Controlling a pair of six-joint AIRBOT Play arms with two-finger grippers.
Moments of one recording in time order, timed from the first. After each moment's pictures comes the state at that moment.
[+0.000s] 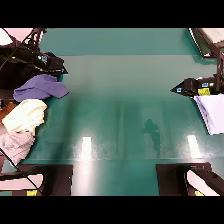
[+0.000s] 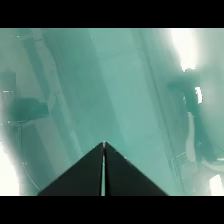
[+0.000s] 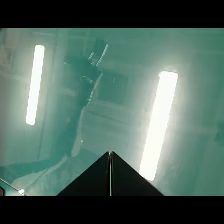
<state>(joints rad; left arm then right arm) -0.05 -1.44 1.66 1.08 -1.37 -1.36 -0.16 -0.99 1.12 -0.89 1.35 1.38</state>
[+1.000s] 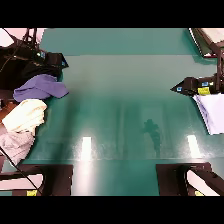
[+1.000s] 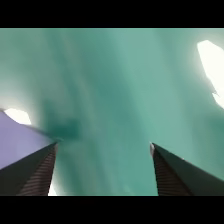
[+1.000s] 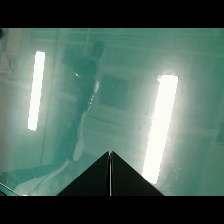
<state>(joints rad) -0.05 -1.45 1.66 1.28 -1.15 -1.40 -0.16 -0.99 1.12 -0.89 1.34 1.40</state>
